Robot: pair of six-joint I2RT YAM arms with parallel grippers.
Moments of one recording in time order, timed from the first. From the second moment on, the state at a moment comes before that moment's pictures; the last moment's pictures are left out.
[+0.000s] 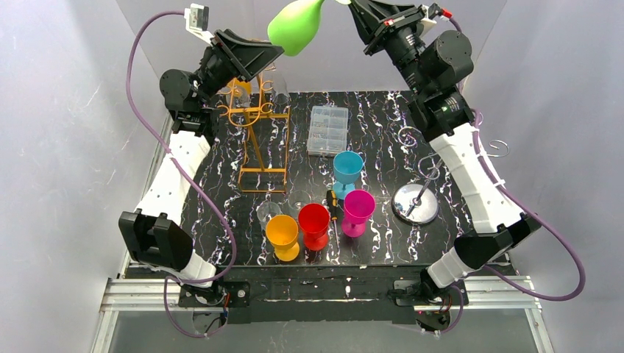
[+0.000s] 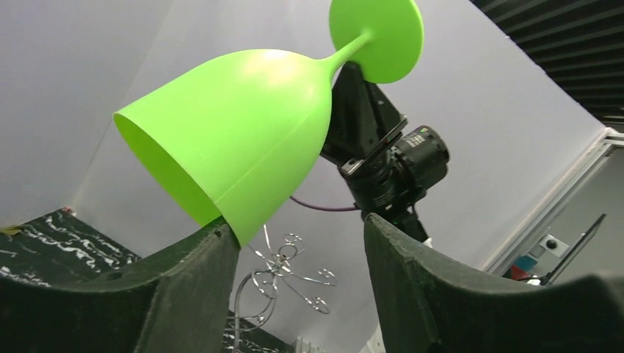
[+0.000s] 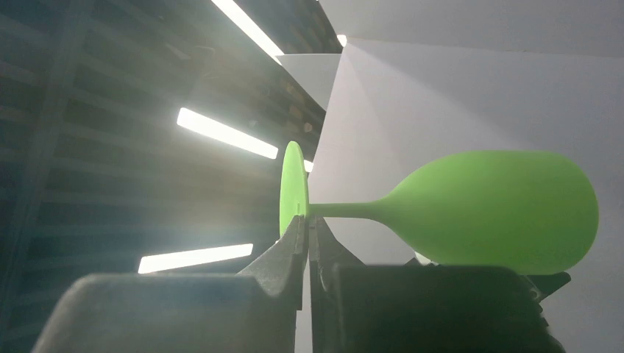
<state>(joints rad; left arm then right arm) -0.20 1.53 1.58 0.70 0.79 -1.26 0.53 1.55 1.96 0.05 -0.12 1.77</state>
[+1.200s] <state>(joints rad) -0.21 1.37 1.56 0.50 0.70 -1.21 0.44 1.38 1.59 0.14 -0.20 1.68</state>
